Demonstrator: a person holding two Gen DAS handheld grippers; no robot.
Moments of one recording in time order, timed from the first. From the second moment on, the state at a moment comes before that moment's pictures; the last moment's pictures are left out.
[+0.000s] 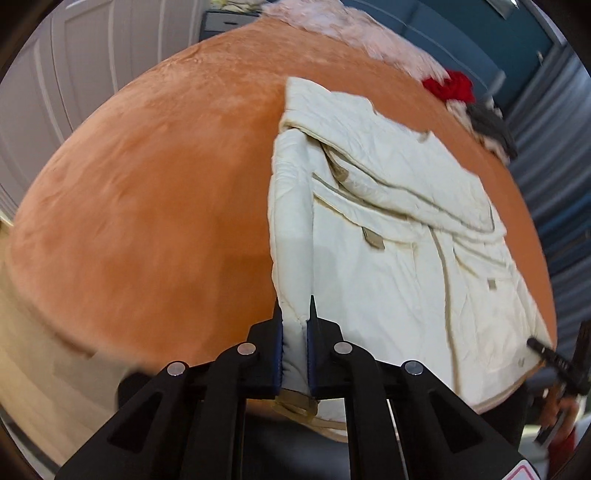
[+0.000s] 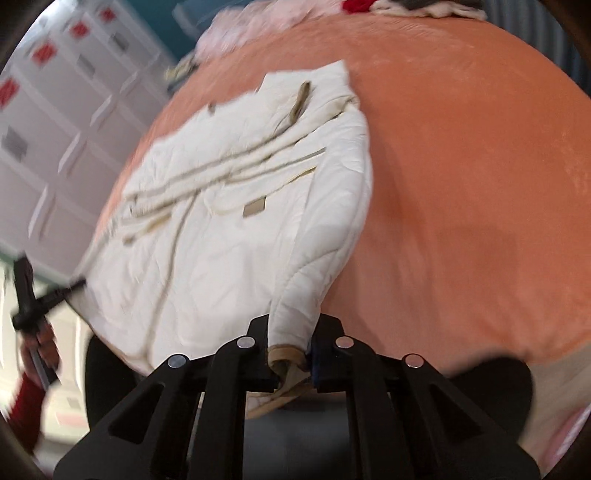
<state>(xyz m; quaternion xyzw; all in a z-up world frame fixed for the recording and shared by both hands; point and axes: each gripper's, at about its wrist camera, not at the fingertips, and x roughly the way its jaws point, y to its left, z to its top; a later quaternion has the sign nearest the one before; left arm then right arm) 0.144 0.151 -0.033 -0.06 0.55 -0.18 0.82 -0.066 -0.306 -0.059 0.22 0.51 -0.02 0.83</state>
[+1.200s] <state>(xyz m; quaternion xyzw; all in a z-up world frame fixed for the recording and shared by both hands) 0.205 0.102 0.019 -0.04 0.44 -0.15 0.88 0.043 -0.361 0.015 0.30 0.33 -0.09 0.89</state>
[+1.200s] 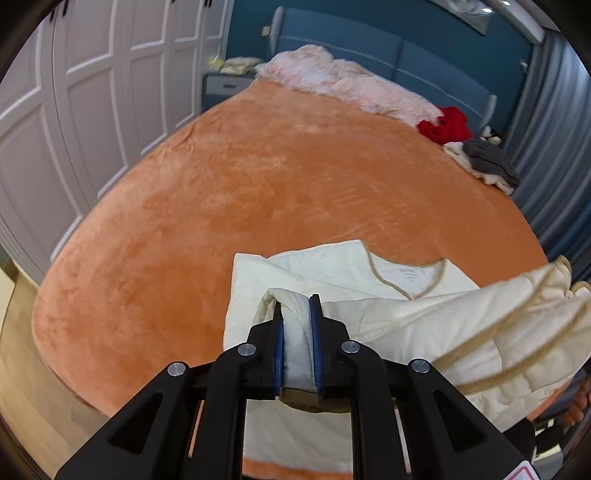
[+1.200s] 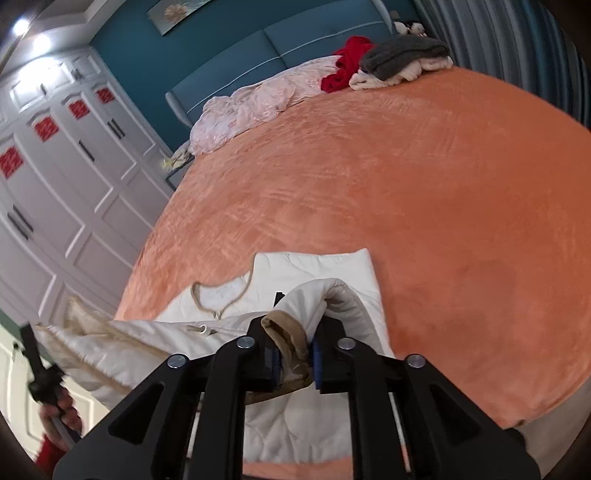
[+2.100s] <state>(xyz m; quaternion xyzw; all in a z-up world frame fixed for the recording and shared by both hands) 0.280 0.106 -0.064 -0.07 0.52 -0.13 0.84 0.096 -0.371 -0.046 0.20 0.39 -0.13 0.89</state>
